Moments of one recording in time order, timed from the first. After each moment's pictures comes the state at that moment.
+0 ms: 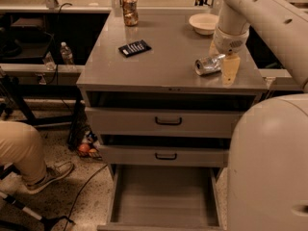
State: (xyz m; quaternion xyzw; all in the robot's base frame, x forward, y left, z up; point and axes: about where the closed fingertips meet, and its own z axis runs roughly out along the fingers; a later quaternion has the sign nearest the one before) arm 0.690 -0.226 0.837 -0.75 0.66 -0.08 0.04
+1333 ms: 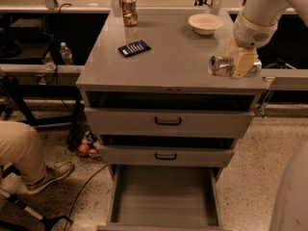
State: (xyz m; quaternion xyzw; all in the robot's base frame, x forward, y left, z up) arm 0.630 -0.232 0.889 -0.72 0.68 -0.05 0.10
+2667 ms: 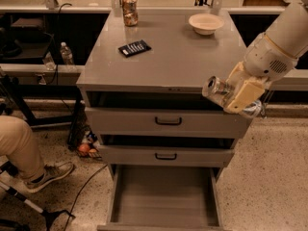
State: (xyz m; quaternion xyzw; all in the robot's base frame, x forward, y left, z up) arm 0.503 -0.191 0.887 -0.64 0.74 0.13 0.16
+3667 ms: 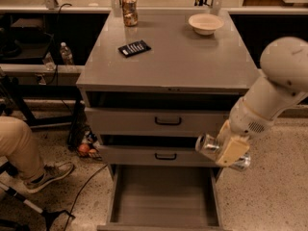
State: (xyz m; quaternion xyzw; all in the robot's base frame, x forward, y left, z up) arm 0.443 -0.182 0.761 -0.62 0.76 0.17 0.07
